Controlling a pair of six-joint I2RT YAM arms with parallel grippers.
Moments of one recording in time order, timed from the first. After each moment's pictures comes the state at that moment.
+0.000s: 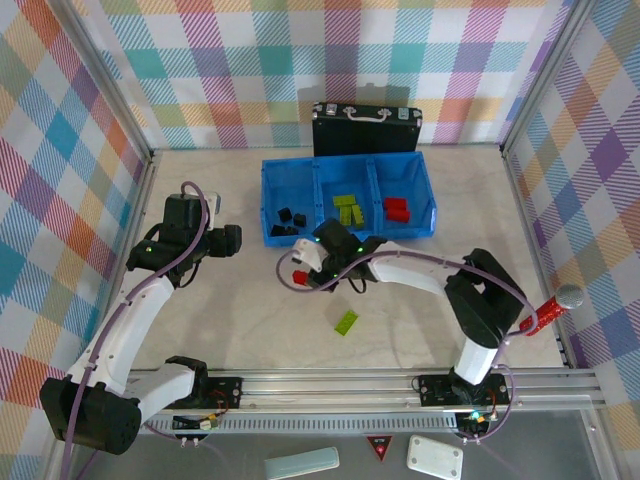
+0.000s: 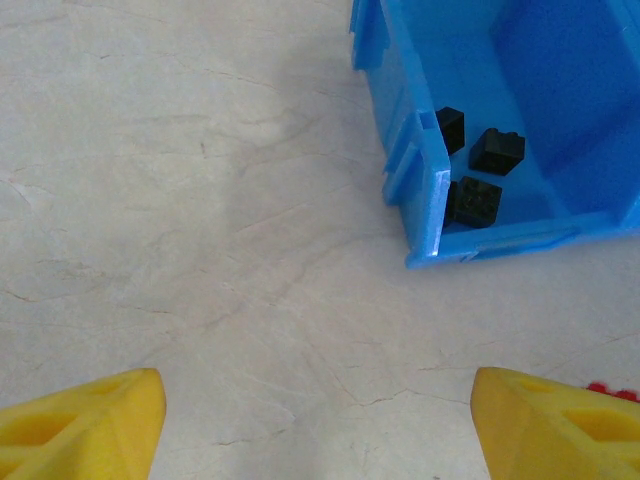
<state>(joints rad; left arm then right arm) -0.20 1.06 1.02 -0.74 -0.07 -0.11 0.85 1.72 1.12 -0.37 -0.18 -0.24</state>
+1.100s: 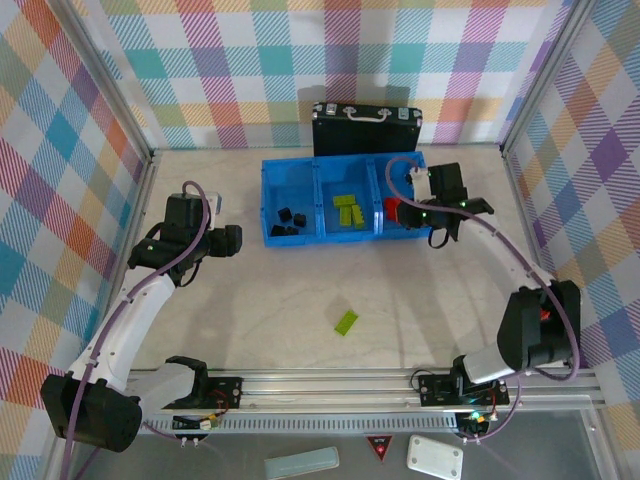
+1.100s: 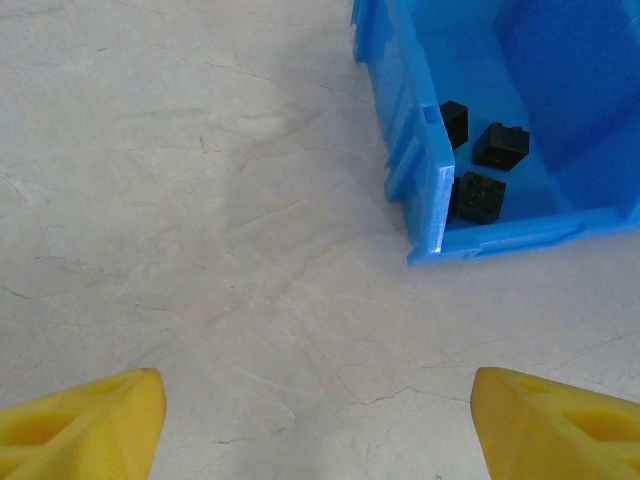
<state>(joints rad) -0.20 1.07 1.02 -0.74 -0.07 -0.11 0.22 1.49 1.18 -0.55 -0.20 0.04</state>
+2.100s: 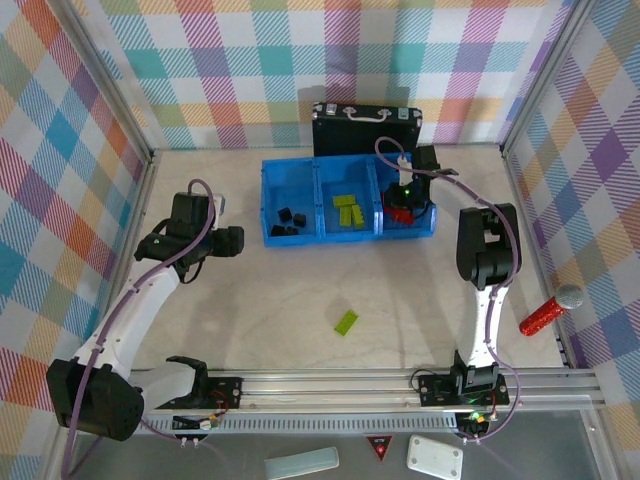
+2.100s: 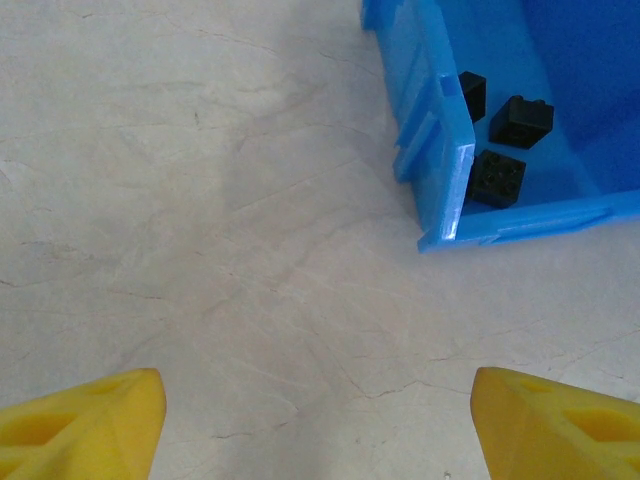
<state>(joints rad) -0.20 1.13 1.02 -0.74 -0.07 -0.11 0.17 2.11 1.60 -0.52 -0.32 0.13</state>
